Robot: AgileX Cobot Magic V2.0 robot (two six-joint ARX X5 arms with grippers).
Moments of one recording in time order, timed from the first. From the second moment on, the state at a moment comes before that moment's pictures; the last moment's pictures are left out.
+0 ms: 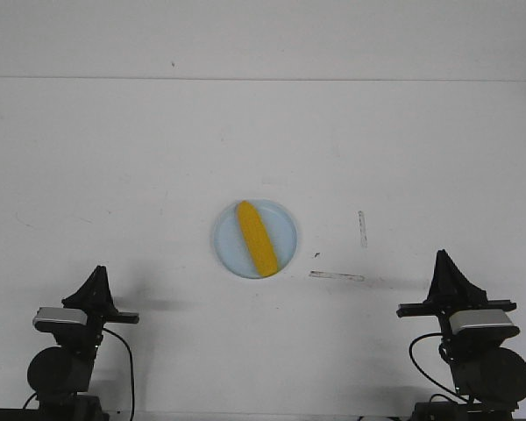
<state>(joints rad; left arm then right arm) -0.06 0.00 0.03 0.13 -0.03 0.01 0.04 0.22 0.37 -0.06 -0.05 0.08</state>
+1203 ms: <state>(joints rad) -0.06 0.01 0.03 0.14 -0.03 0.01 0.04 0.22 0.37 -0.06 -0.05 0.08</state>
